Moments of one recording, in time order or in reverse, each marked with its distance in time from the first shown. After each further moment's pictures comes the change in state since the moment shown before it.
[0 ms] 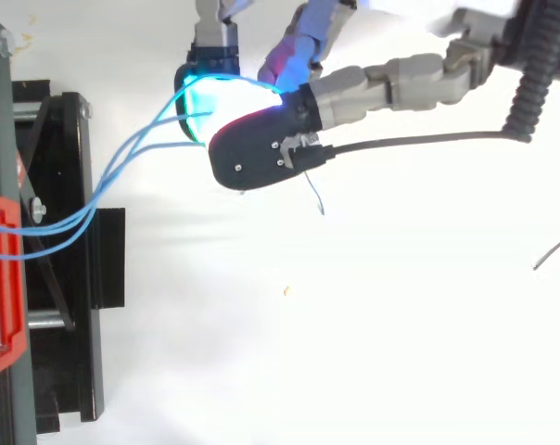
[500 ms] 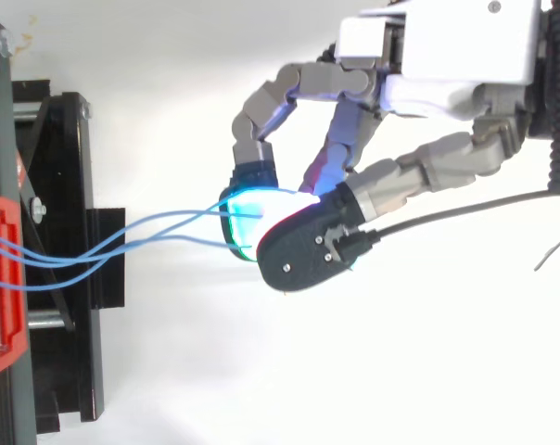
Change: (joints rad) arm 0.015 0.001 0.042 -0.214 -0.155 0.329
